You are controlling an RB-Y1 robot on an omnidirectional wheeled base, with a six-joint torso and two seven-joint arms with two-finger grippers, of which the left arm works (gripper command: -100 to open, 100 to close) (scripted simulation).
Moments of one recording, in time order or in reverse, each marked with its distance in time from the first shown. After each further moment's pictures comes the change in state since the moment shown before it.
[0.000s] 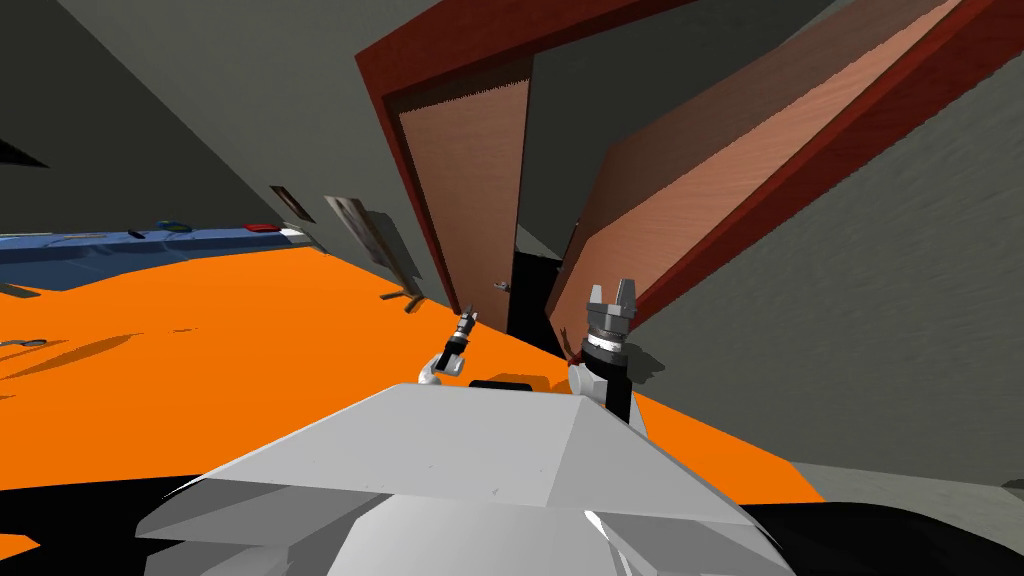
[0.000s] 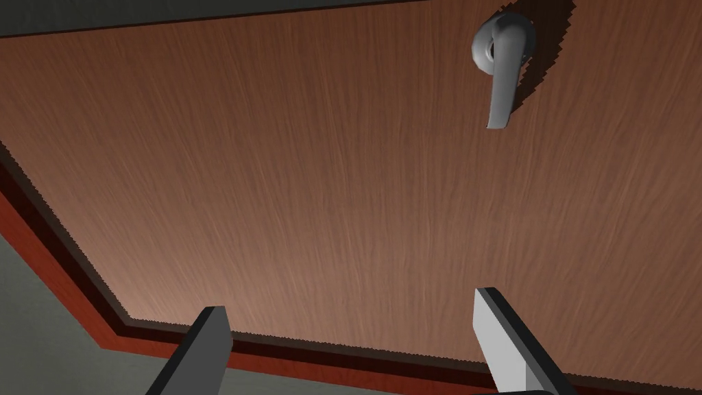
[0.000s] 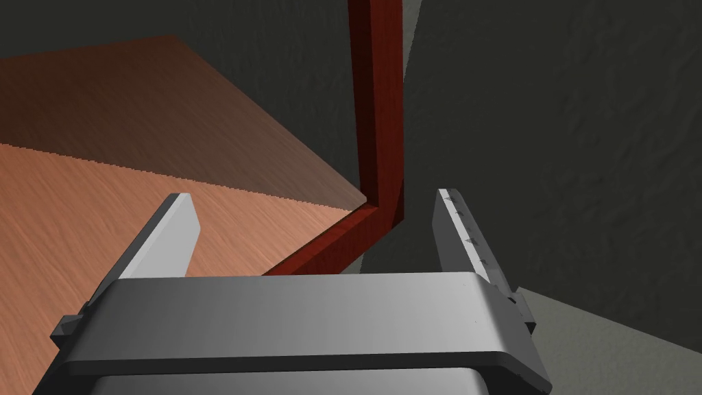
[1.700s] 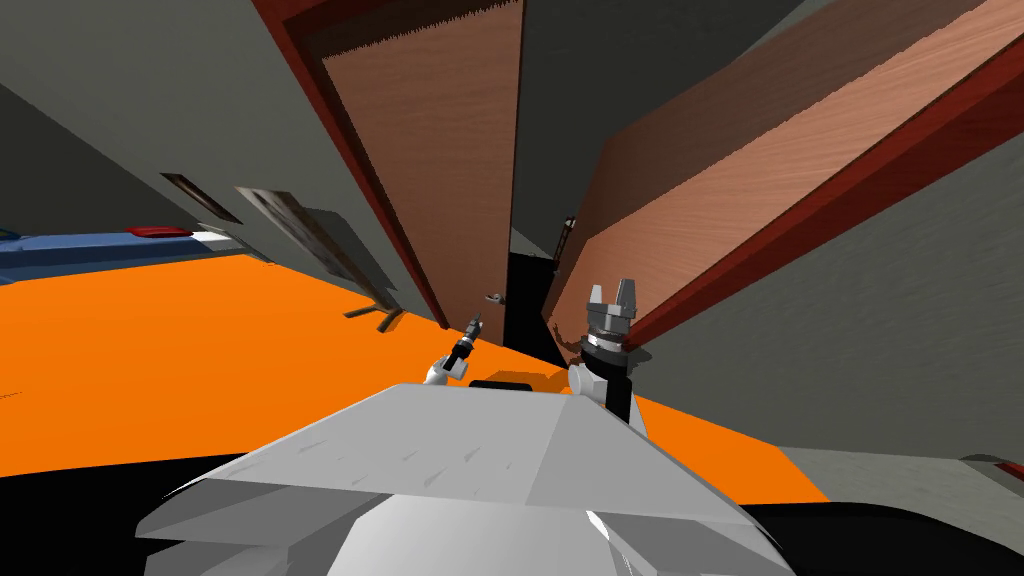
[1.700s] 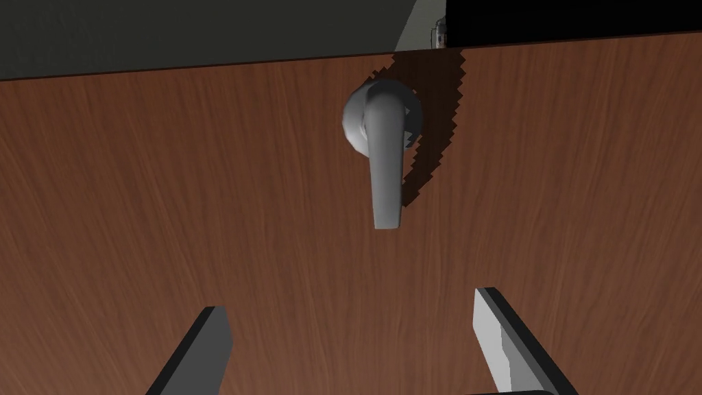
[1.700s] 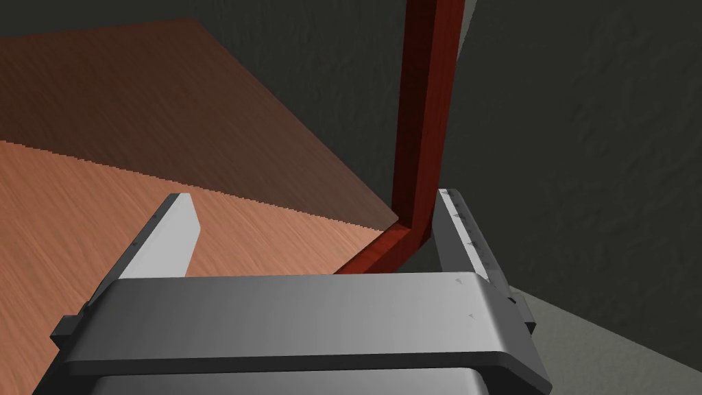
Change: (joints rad) arm -0.177 -0.010 -0.059 0.422 0.000 -0.072 0.016
